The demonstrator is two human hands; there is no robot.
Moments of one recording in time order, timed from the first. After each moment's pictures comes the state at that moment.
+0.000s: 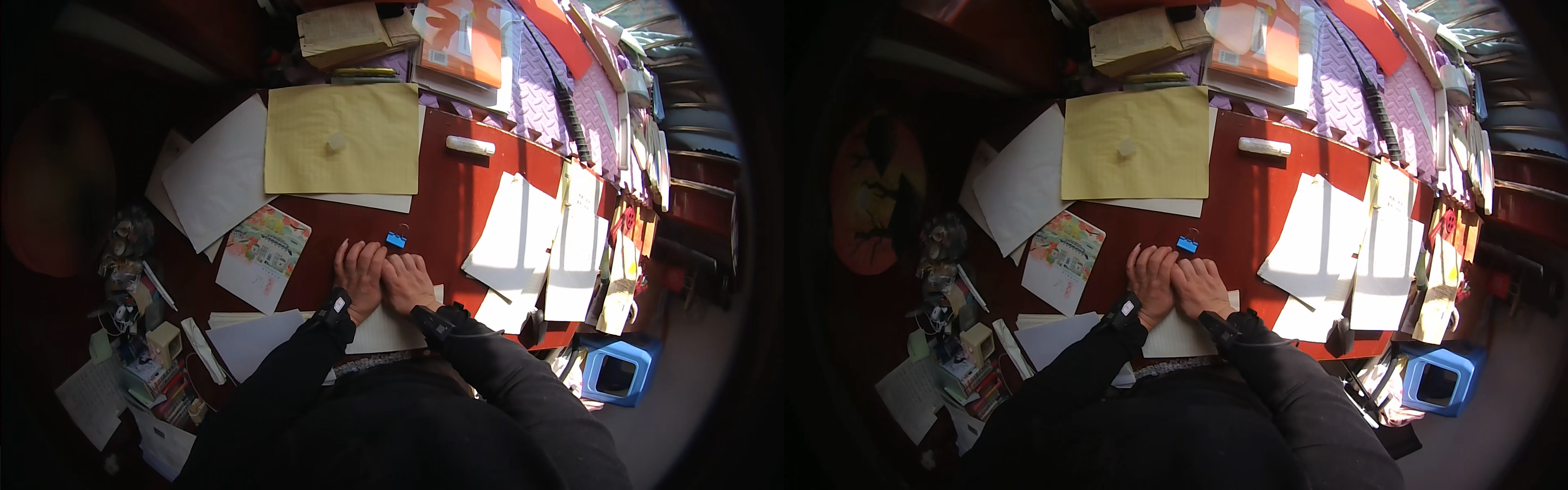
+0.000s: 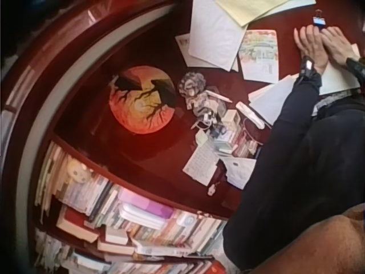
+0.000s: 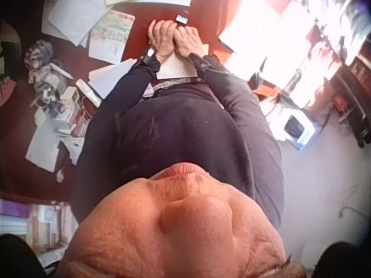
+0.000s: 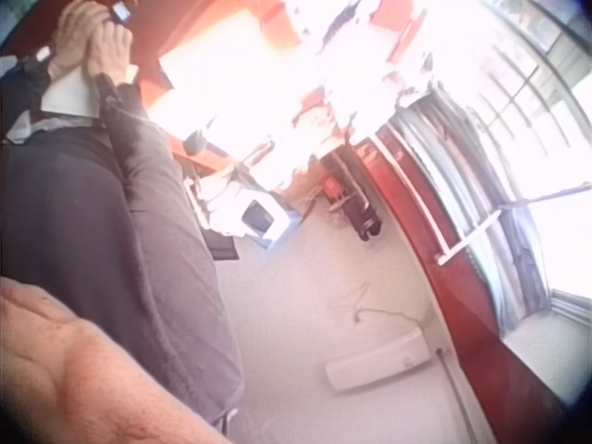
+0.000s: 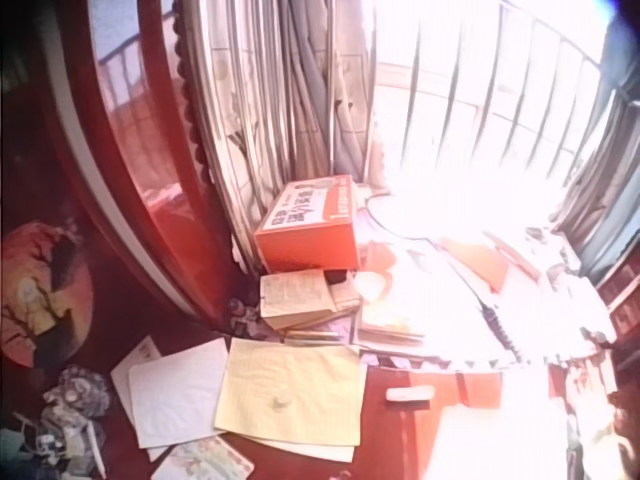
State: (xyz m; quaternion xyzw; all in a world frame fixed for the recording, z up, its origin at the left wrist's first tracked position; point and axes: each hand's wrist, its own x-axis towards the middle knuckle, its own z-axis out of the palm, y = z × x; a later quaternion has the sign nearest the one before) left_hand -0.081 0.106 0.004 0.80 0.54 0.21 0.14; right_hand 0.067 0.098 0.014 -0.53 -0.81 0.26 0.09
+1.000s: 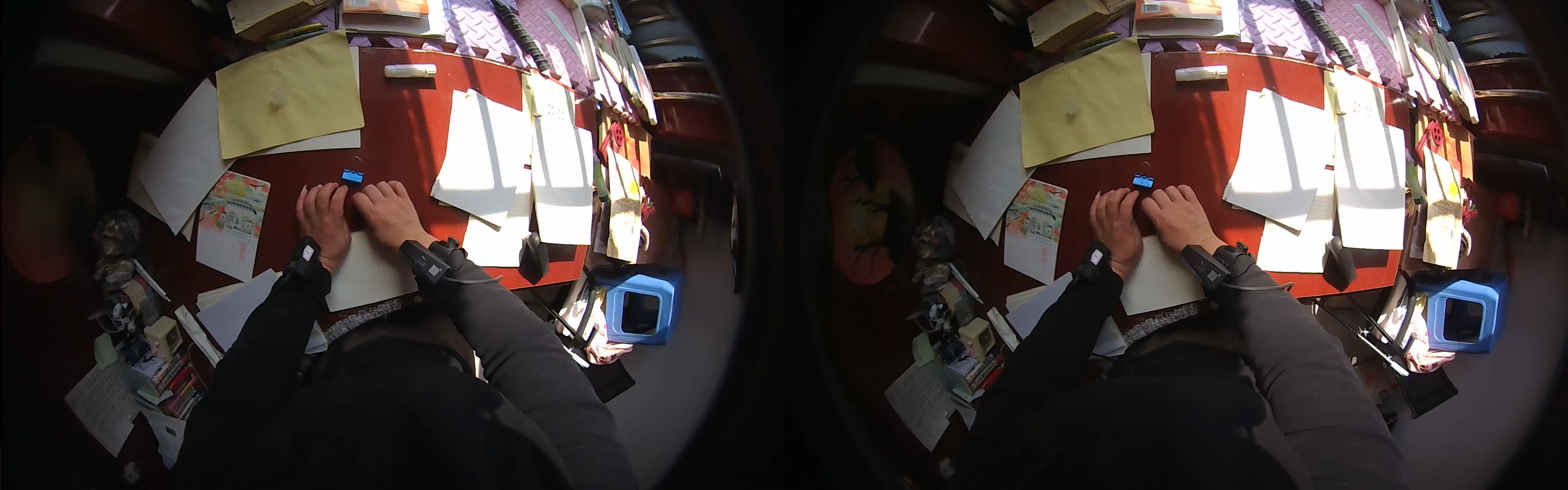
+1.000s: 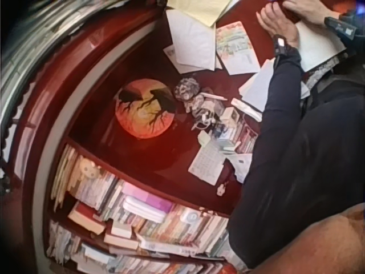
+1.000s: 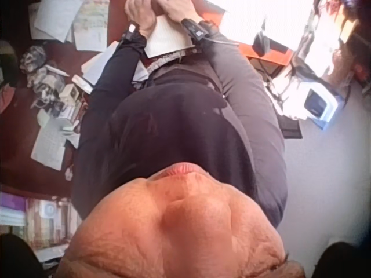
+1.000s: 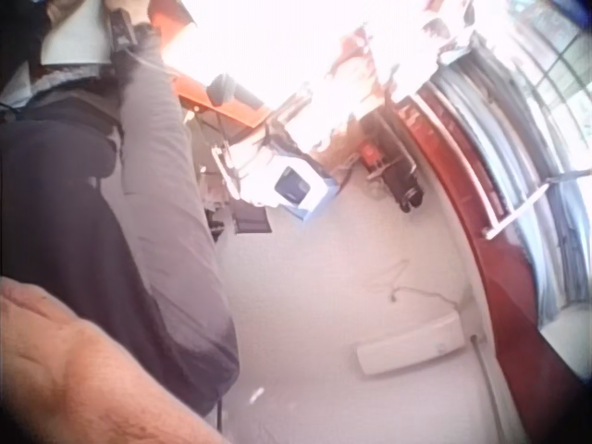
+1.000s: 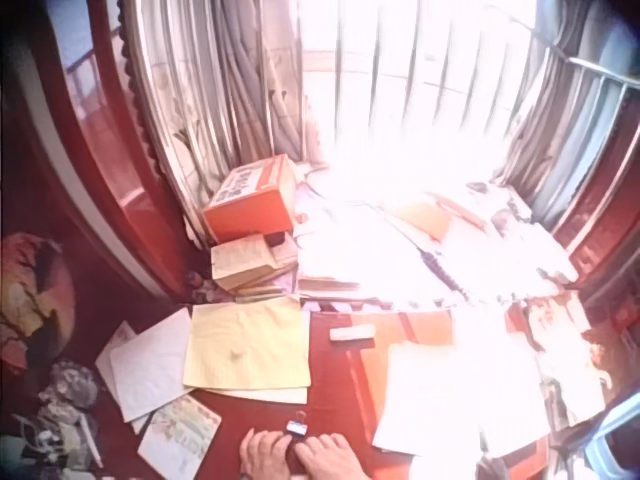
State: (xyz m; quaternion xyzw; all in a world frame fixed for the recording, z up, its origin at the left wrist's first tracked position) left_hand -0.081 0.106 0.001 0.83 0.52 0.19 0.08; right_hand 0.089 0.100 0.011 -0.54 -0.81 0.18 0.16
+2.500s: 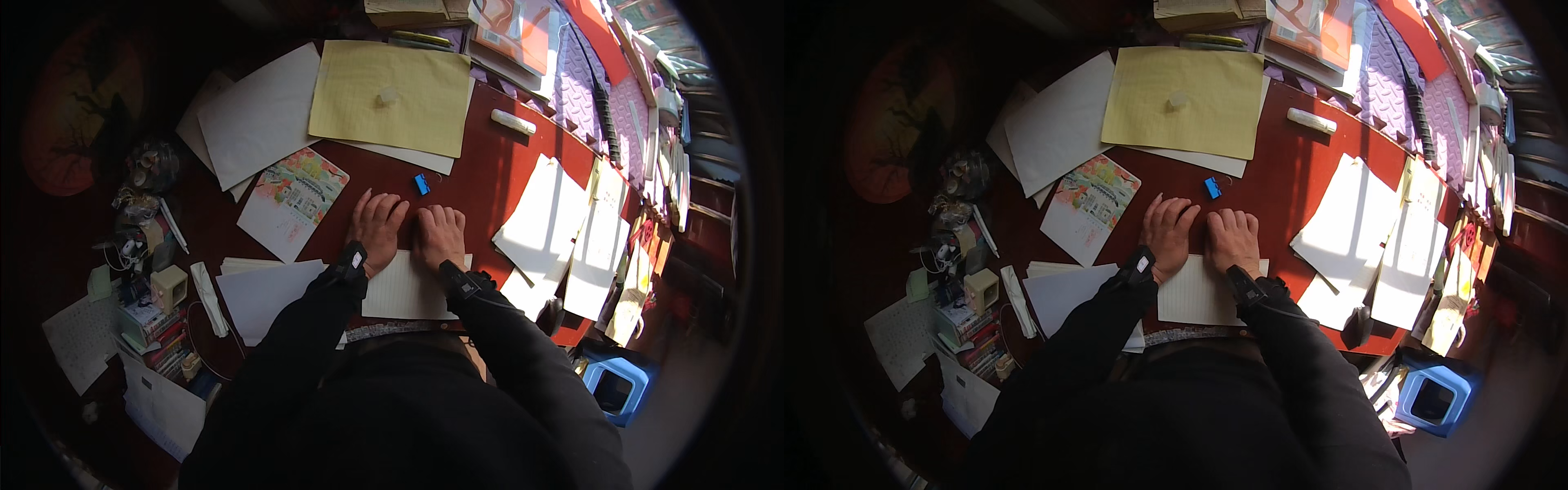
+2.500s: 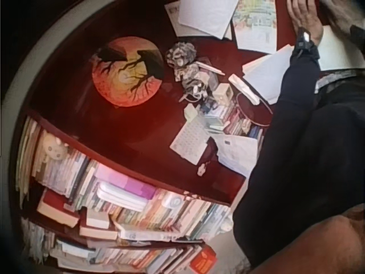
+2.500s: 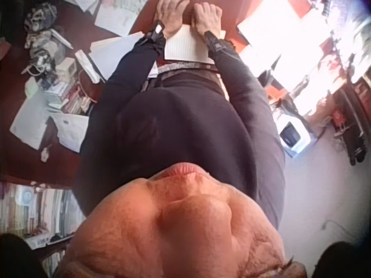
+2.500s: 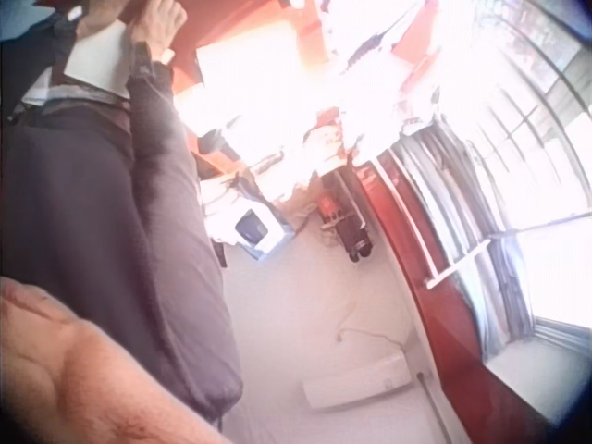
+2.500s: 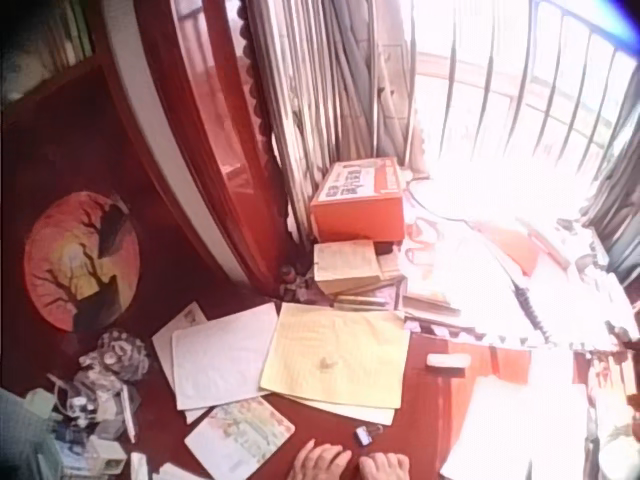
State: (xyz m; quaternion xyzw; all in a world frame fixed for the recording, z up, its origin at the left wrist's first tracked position) left_hand -0.109 0.107 -0.004 0.81 0.54 0.20 0.12; right_hand 0.062 0.109 0.012 -0.57 -0.79 0.18 0.14
